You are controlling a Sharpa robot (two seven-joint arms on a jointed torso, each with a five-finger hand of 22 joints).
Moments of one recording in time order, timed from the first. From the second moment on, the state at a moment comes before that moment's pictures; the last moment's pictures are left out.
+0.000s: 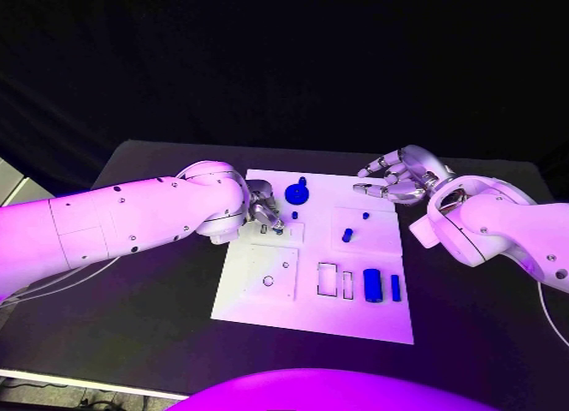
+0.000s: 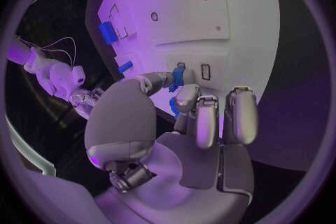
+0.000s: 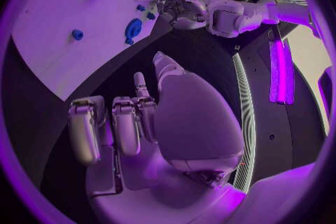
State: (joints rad) left arm 1.25 -0.68 -0.07 1.46 -1.10 0.06 -0.59; left_hand 1.11 -0.23 0.75 0.18 0.39 0.90 0.06 0.71 0.75 1.33 -0.02 1.23 1.04 1.47 -0.07 1.55 1.31 0.07 1.37 0.04 1.48 1.31; right arm 1.28 -0.87 -0.13 1.64 -0.86 -0.53 -0.15; right_hand 1.43 -0.18 0.17 0.29 0.21 0.94 0.16 0.17 0.31 1.47 0.08 1.50 1.31 1.47 0.01 1.57 1.31 0.01 1.47 0.11 1.55 1.31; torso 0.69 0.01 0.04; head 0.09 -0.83
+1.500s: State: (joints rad) left arm 1.25 -0.66 -0.07 1.42 -1.10 0.14 -0.59; left_hand 1.11 -0.23 0.75 0.18 0.40 0.91 0.07 0.71 0.75 1.34 -0.03 1.24 1.05 1.47 -0.07 1.55 1.31 0.07 1.37 0.04 1.48 1.31; right arm 1.28 -0.87 -0.13 1.63 -0.86 -0.52 -0.15; right_hand 1.43 -0.18 0.17 0.29 0.21 0.94 0.16 0.18 0.31 1.47 0.08 1.50 1.31 1.47 0.01 1.57 1.31 0.01 1.47 0.11 1.55 1.31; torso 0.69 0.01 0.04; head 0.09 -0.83
